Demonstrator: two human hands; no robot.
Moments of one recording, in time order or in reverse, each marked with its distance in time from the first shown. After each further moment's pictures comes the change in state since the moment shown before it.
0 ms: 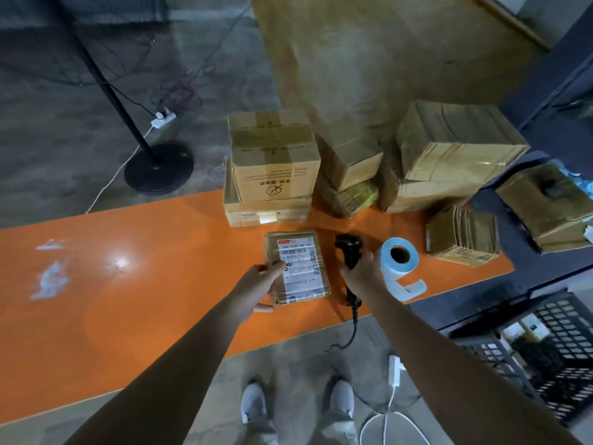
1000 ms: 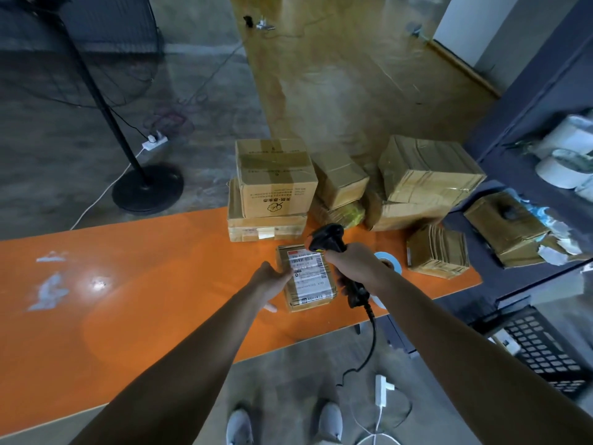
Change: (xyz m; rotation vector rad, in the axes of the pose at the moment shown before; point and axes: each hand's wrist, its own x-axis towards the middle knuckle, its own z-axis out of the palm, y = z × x) left_hand -0.041 0.035 0.012 0.186 0.049 0.196; right_hand -0.074 -0.077 -0.067 0.141 -0.265 -0.135
